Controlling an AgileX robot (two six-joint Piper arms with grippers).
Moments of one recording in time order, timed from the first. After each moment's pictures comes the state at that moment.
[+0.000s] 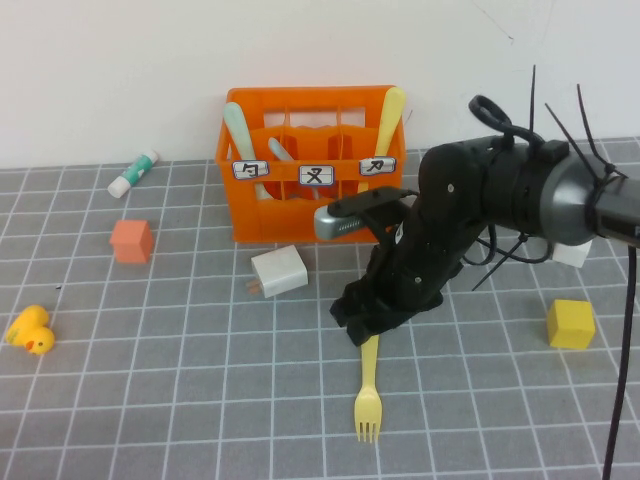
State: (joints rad) right arm 0.59 2.10 -1.59 0.25 0.89 -0.12; left arm -0.06 -0.01 0.02 0.01 0.38 -0.14
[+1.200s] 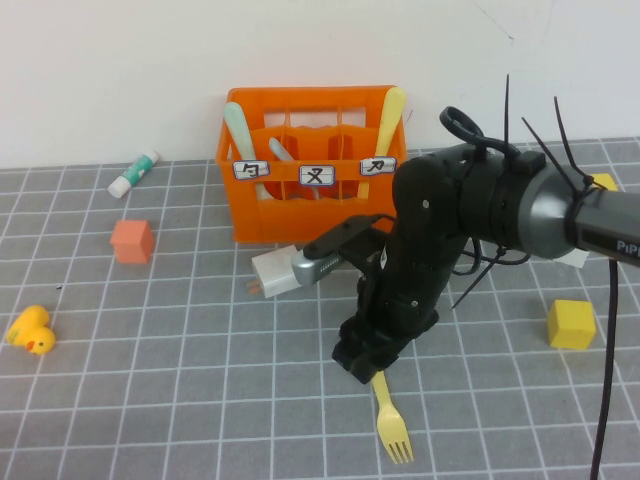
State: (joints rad) right arm 0.65 2.10 -1.60 0.20 1.04 -0.25; left arm -0.06 -0.01 0.02 0.02 0.38 -0.13
